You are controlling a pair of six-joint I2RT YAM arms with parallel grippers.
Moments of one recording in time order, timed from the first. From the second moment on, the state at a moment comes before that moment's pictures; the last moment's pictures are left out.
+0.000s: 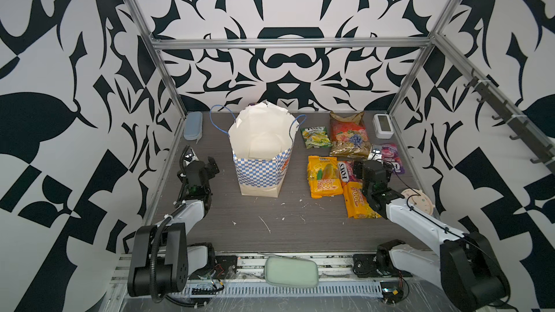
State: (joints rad) left arm 0.03 1.26 0.38 0.52 -0.30 -0.19; right arm 0.24 1.13 0.42 0.23 0.60 0.15
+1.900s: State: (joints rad) left arm 0.06 1.56 0.37 0.81 -0.06 -0.08; right arm 0.09 1.56 0.32 0.84 0.29 0.03
